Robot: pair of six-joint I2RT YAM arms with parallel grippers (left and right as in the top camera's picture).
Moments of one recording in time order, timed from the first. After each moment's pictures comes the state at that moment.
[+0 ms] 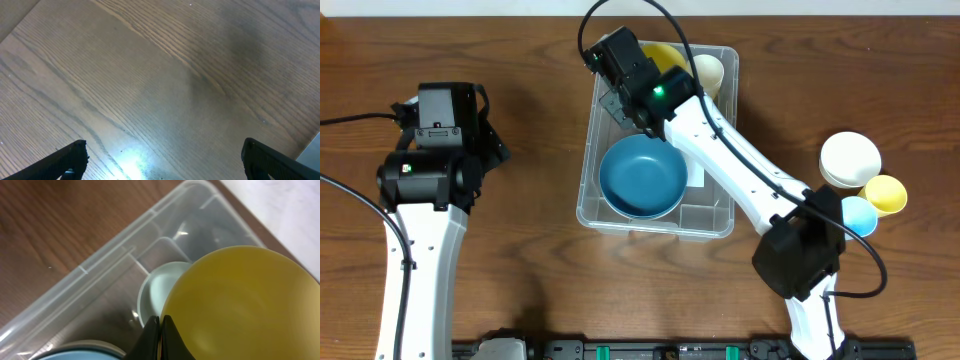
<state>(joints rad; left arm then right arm) 0.02 1.29 1.33 -1.10 -0.40 -0.51 0.69 2.14 2.03 -0.83 0.21 -0.11</state>
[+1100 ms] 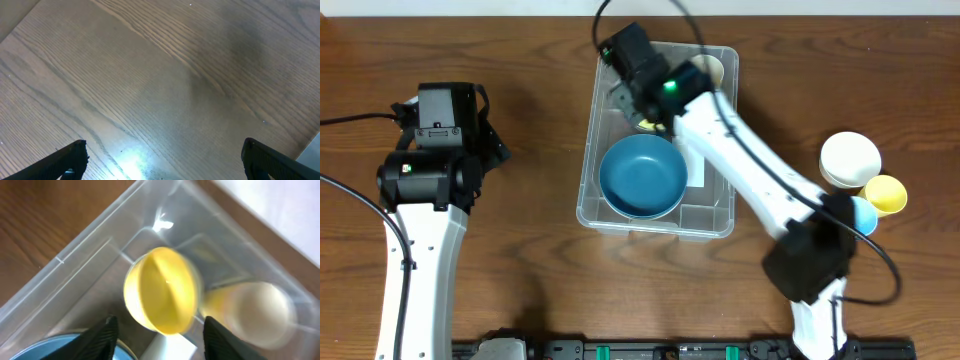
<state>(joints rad) 0.02 1.29 1.33 -1.10 -0.40 -0.51 0.65 2.05 2.03 -0.91 0.24 -0.02</state>
